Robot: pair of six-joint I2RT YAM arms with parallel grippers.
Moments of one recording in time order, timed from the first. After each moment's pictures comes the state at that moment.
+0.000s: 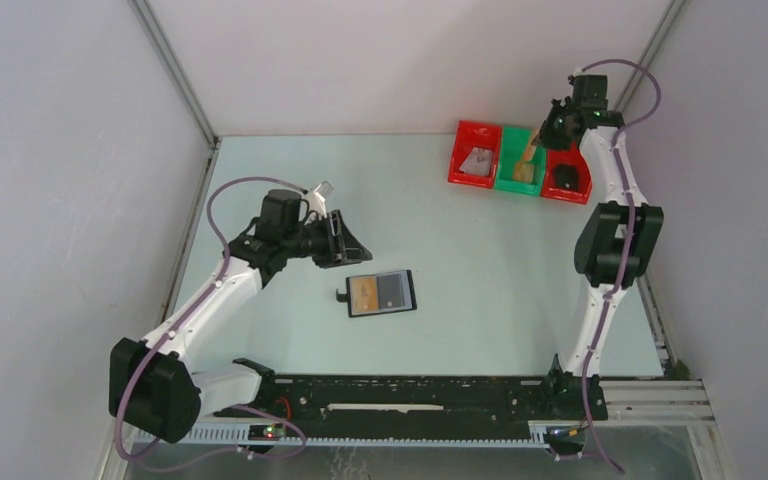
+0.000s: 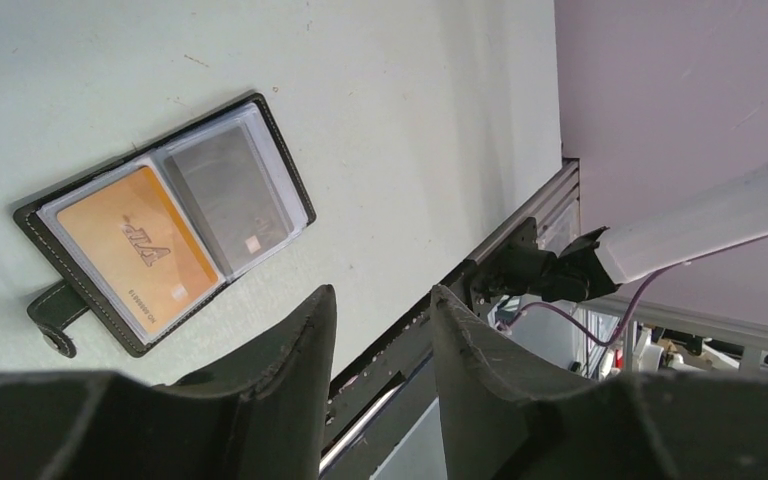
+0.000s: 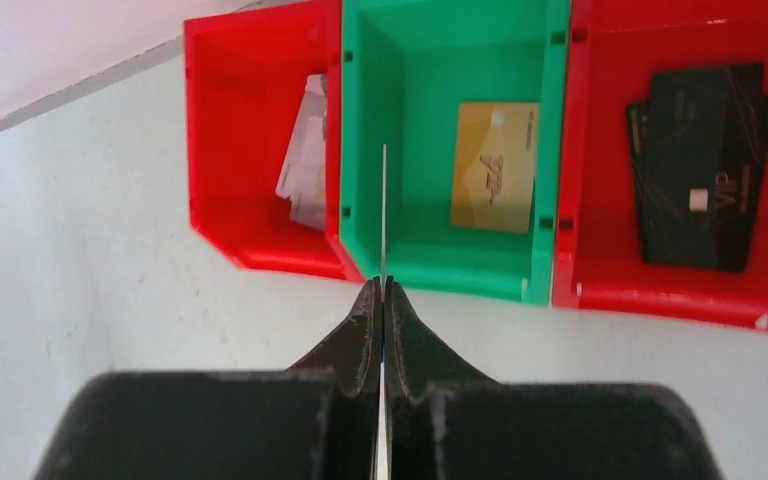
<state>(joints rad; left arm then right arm) -0.36 1.16 0.88 -0.38 0.60 -0.63 -0.10 2.06 1.99 -0.66 -0.21 0.33</state>
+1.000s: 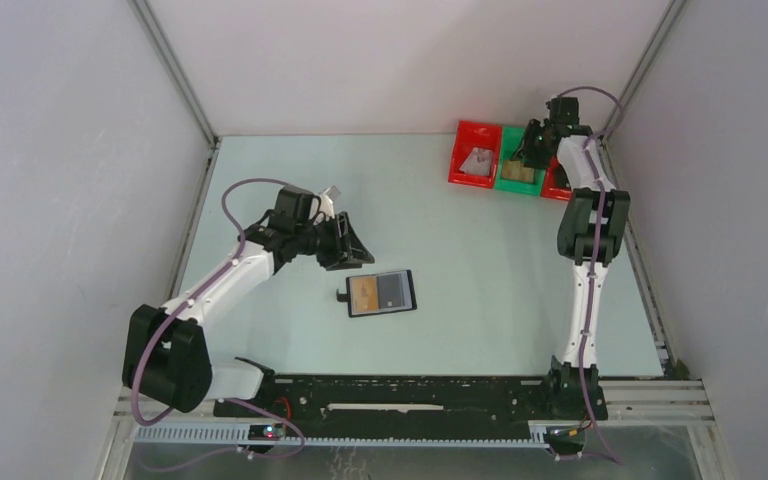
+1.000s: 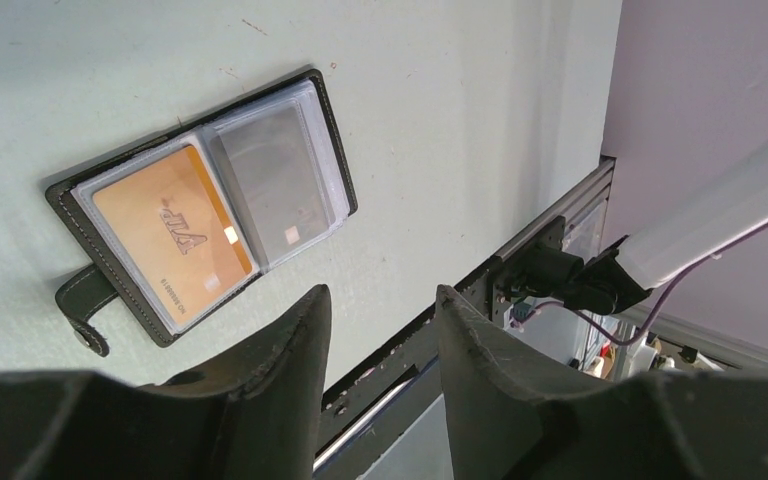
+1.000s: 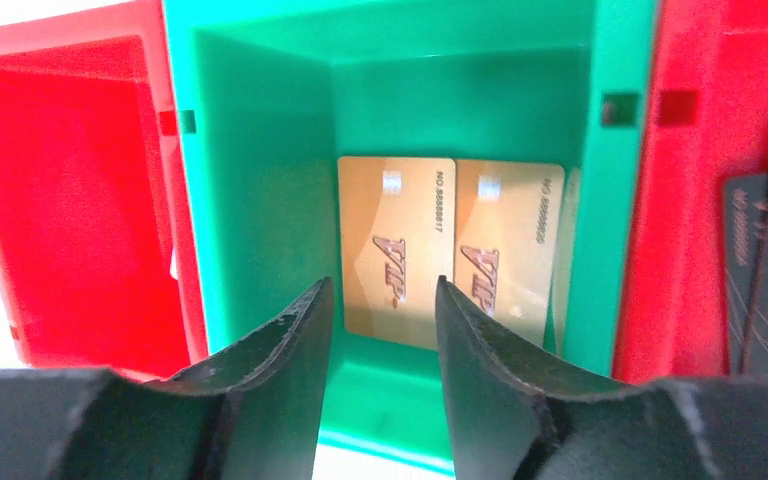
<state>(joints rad) -0.36 1.32 0.91 -0.43 0.58 -0.62 -0.09 2.52 2.31 -0.64 -0.23 0.34</state>
